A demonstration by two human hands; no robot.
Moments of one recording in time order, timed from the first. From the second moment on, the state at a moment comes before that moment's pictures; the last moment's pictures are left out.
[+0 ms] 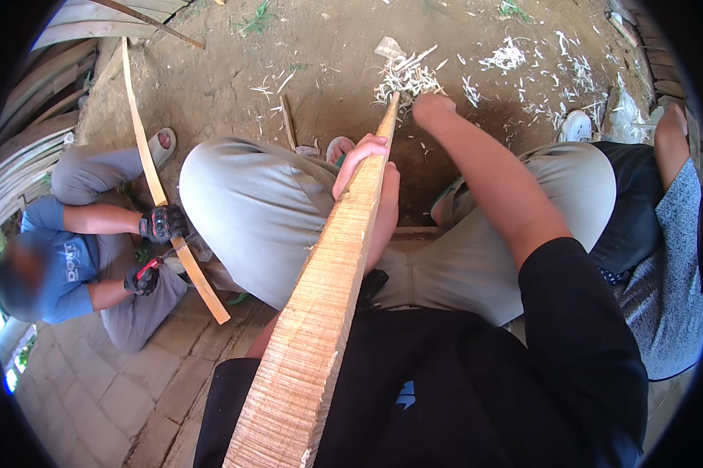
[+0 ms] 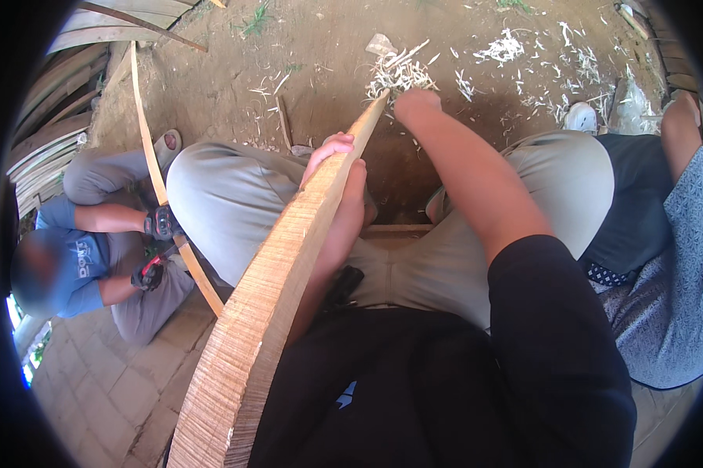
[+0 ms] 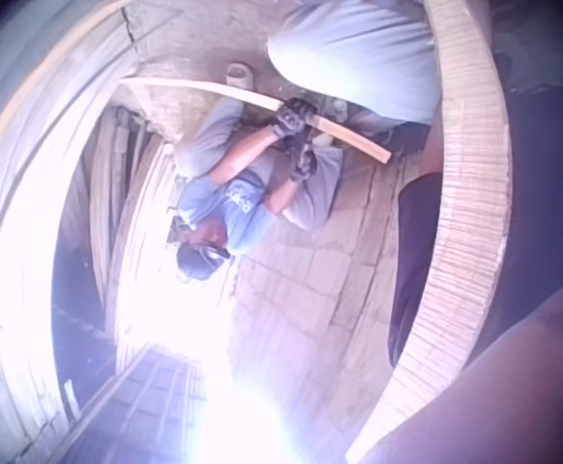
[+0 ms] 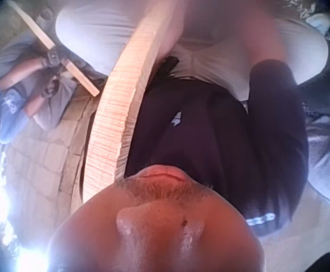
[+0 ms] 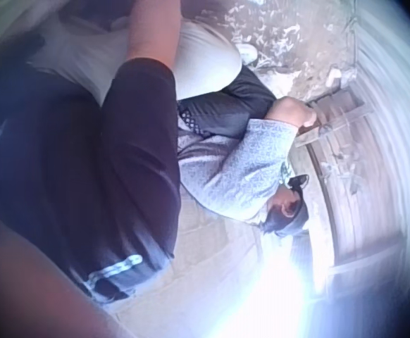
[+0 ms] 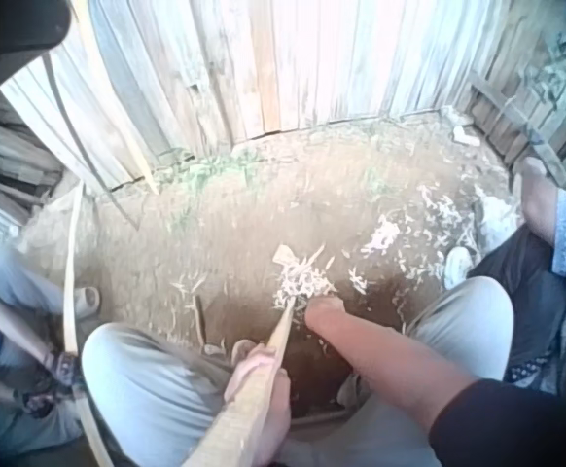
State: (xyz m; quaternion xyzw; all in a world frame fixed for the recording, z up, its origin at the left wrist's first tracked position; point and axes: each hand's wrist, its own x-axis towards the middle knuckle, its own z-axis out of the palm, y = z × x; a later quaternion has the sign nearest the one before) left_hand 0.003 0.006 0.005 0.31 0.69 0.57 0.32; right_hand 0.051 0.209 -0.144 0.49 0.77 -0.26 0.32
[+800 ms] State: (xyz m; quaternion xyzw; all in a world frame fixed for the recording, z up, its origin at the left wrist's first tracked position) left_hand 0.003 0.008 0.011 0.36 0.68 0.59 0.24; right_hand 0.055 0.267 -0.015 0.41 0.83 -0.16 0.34
